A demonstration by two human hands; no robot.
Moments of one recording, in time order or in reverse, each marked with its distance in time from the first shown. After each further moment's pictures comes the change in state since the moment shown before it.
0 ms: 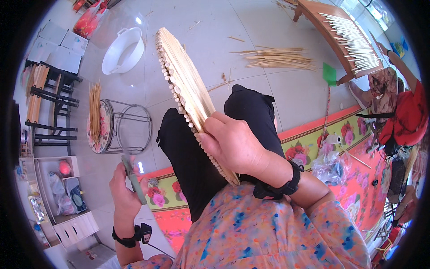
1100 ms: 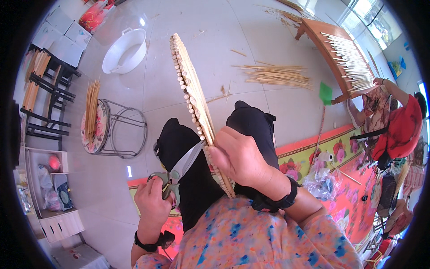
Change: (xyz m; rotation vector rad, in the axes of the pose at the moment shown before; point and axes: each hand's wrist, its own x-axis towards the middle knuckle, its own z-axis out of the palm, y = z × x) left_hand -0.021 0.005 0.068 0.316 0.005 0.147; right_hand 0.000 0.008 -0.003 0.051 0.041 -0.077
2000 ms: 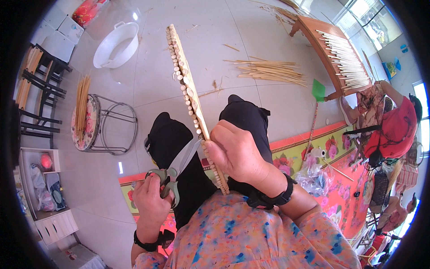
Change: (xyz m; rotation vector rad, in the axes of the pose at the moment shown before) left_hand -0.004 0.009 0.012 -0.084 0.002 -0.037; right_hand -0.003 0.005 0.000 -0.001 0.028 -0.016
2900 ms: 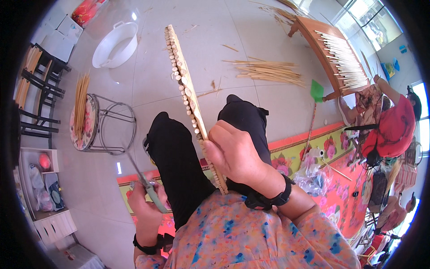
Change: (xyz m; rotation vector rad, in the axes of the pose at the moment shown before) left_hand -0.020 0.006 0.000 -0.539 0.155 -0.420; right_hand 0.001 -0.008 0.002 -0.025 0.005 0.027
